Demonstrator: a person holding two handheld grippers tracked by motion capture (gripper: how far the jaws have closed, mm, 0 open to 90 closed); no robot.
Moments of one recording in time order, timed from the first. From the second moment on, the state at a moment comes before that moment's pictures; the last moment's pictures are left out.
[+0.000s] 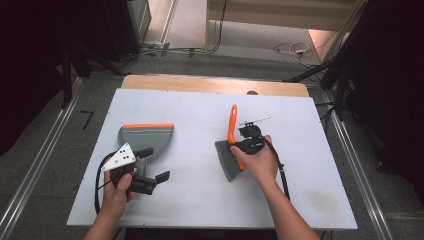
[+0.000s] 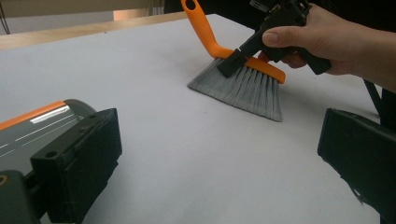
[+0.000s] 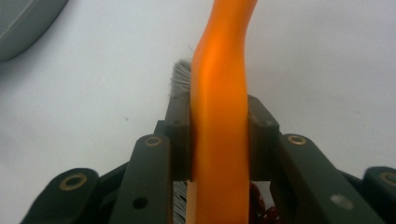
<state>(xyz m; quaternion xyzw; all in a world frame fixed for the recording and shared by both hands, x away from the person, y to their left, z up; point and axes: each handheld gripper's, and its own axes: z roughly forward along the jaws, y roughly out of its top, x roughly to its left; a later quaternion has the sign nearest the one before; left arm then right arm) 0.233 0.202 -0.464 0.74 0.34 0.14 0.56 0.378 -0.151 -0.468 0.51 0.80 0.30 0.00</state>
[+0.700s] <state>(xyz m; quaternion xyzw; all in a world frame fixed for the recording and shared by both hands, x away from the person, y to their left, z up) 0.233 0.202 -0.465 0.74 0.34 0.14 0.56 0.375 -0.173 -0.433 0.45 0.82 0.35 -0.03</state>
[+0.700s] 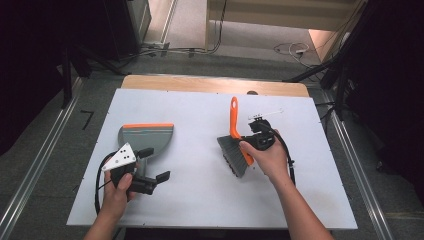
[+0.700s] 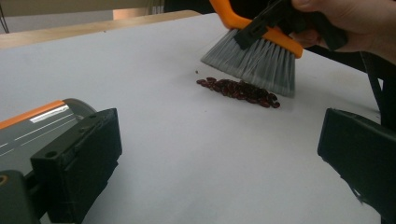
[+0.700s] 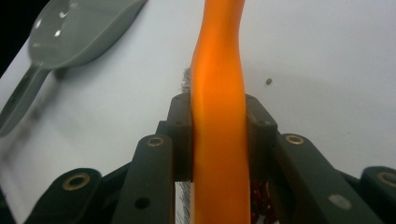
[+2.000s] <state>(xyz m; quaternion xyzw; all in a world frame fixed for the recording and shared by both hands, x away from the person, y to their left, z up) 0.234 0.199 -0.465 0.74 0.34 0.14 0.56 0.365 -0.166 -0.451 0.09 0.96 0.26 0.02</state>
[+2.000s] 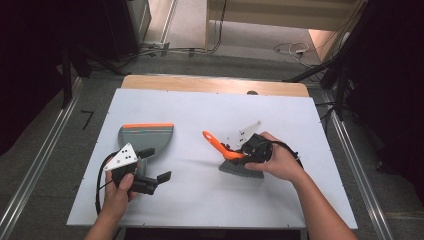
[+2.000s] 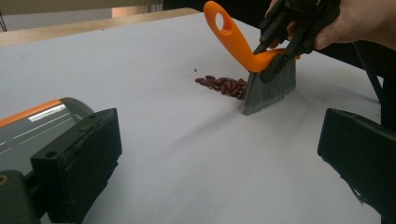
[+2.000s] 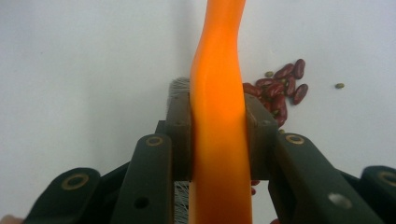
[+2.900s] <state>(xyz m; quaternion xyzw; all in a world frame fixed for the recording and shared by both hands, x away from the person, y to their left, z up) 0.235 0.198 -0.466 0.74 0.34 0.14 0.56 0.414 -0.157 -0.454 0.11 0.95 0.29 0.04</state>
